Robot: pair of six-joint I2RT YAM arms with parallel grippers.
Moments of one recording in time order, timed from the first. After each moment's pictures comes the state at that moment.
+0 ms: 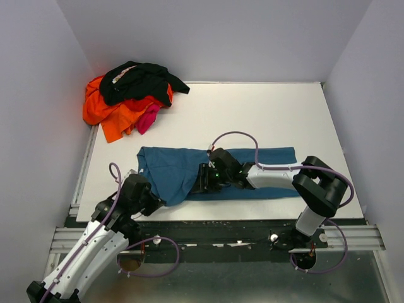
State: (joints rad) left arm -0.52 0.41 0.39 -0.87 0.03 -1.21; right arm 0.94 1.70 0.85 0.06 -0.28 0.93
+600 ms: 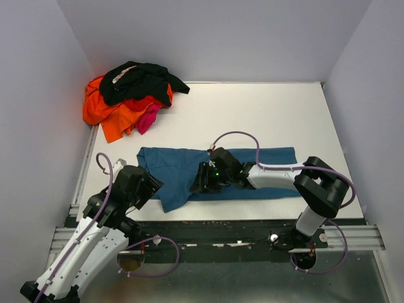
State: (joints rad) left arm -0.52 0.47 0.60 -1.00 -0.16 -1.22; right arm 0.94 1.68 0.85 0.07 -0.28 0.97
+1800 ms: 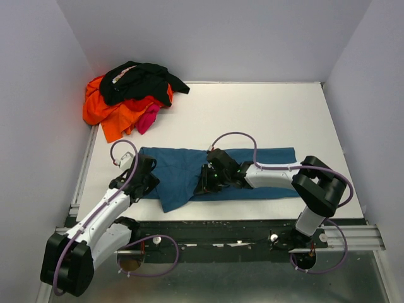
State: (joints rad) left arm -0.35 0.91 0.44 -0.52 -0.23 -1.08; right arm 0.96 1.70 0.88 -0.02 -0.25 0.97
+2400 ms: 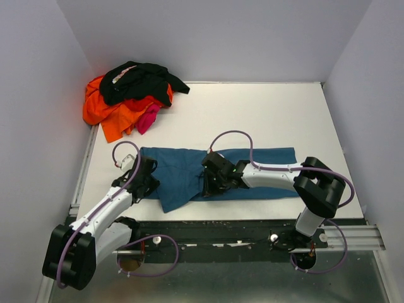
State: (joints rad) left arm -0.34 0.97 0.41 -0.47 -0.22 -1.07; right arm 1.01 1.70 0.96 -0.29 -0.05 0.86
